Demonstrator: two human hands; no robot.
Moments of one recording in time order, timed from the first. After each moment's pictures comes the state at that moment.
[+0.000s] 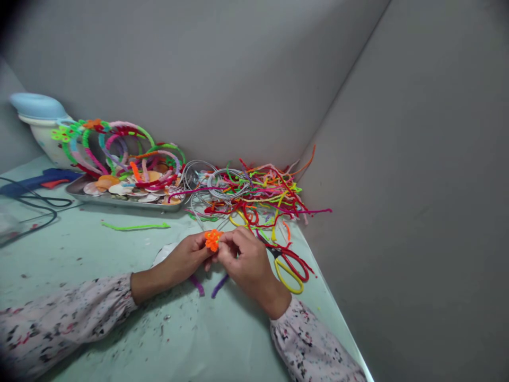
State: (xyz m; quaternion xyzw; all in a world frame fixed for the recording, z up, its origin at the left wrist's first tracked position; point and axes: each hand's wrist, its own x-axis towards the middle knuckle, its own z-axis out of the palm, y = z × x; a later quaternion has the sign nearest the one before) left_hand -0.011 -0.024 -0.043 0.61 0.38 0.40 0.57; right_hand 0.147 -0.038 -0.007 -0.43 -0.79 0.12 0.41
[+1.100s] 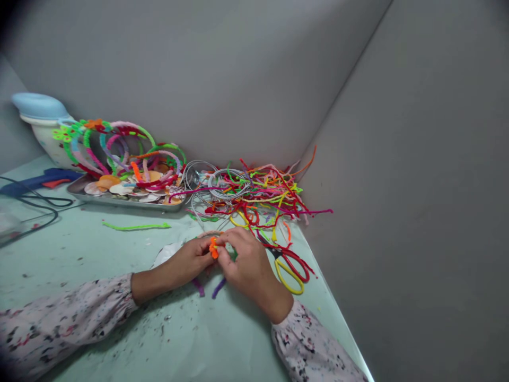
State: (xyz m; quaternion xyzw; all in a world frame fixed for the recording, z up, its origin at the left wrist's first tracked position) left_hand -0.012 -0.023 -0.048 0.71 0.39 0.35 0.47; right_hand 0.151 -0.035 -0.007 -0.39 -0.83 0.13 0.36
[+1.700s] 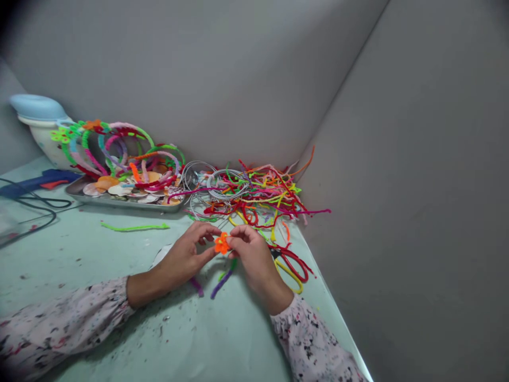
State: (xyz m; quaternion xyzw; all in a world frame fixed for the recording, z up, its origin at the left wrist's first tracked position) left_hand -0.013 -0.027 -0.032 0.71 0.47 0.43 0.31; right_hand 0.150 -0.025 -0.008 -0.46 -0.48 0.58 0.47
